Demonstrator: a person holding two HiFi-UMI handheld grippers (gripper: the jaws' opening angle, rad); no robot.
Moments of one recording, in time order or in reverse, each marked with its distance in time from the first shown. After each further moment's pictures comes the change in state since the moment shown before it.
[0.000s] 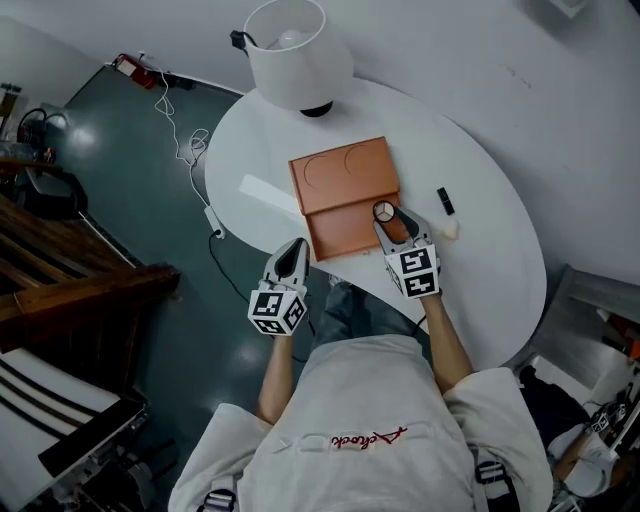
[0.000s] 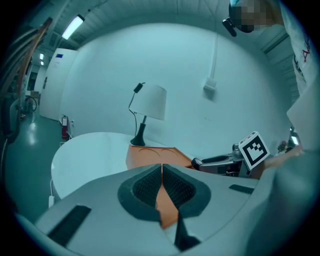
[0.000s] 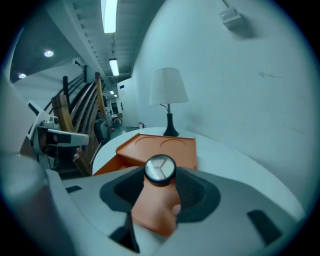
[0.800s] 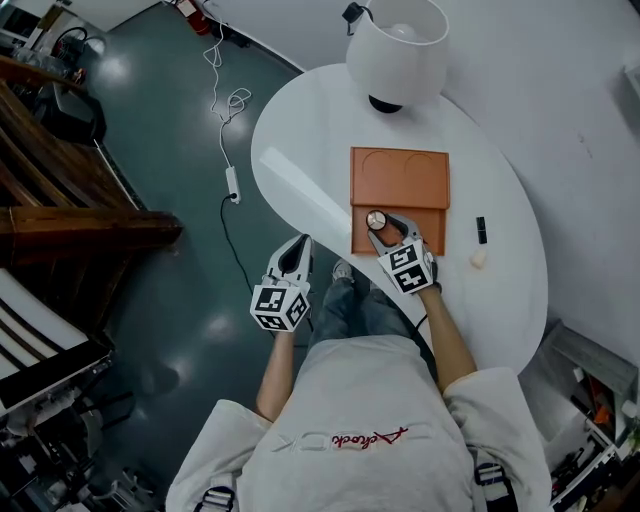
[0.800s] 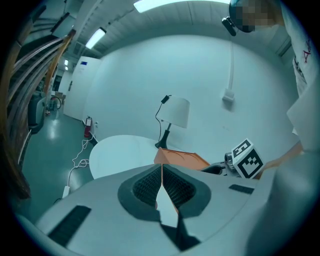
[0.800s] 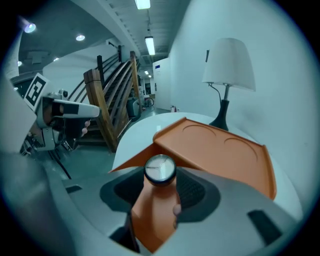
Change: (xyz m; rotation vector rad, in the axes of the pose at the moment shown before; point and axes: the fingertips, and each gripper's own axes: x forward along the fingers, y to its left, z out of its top) left arm -0.067 0.073 -0.006 -0.105 -0.084 0.191; right arm 0.075 0.115 -0.015 -0.307 0.192 0.293
